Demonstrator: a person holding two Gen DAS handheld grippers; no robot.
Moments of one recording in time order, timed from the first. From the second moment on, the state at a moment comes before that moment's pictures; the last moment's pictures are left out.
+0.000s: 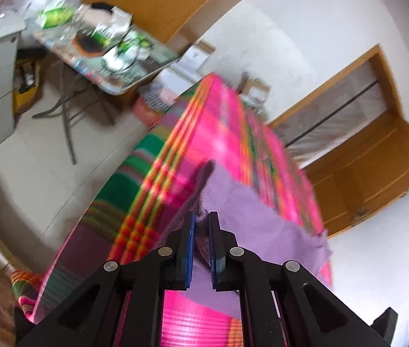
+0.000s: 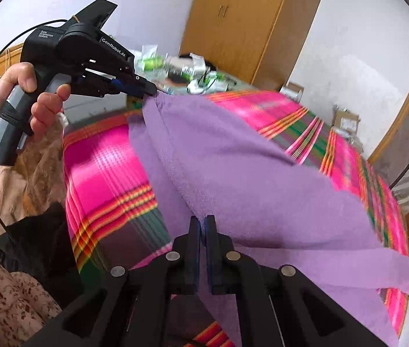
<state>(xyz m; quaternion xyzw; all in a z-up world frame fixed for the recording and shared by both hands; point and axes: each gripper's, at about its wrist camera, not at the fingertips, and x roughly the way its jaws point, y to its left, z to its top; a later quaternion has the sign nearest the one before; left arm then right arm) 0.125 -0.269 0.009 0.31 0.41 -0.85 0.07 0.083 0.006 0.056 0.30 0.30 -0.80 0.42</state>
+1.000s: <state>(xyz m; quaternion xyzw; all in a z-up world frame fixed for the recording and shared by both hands) 0.116 -0.185 0.064 0.30 0.28 -0.91 0.02 0.059 0.234 0.171 0.33 0.17 -0.91 0.17</state>
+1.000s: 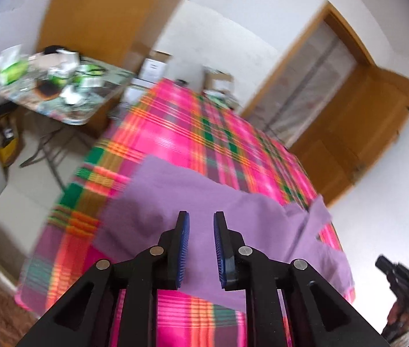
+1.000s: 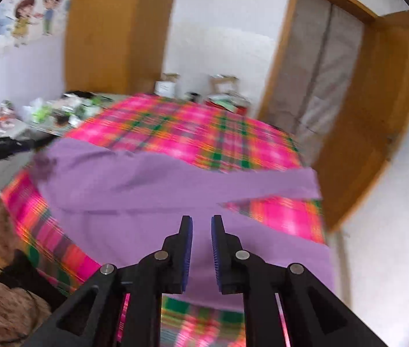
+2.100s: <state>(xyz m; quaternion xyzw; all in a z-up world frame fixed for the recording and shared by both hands) 0.041 -0.048 0.010 0.39 0.08 -0.90 -0.16 -0.135 0.175 0.074 0.44 -0.03 -0.88 0.19</state>
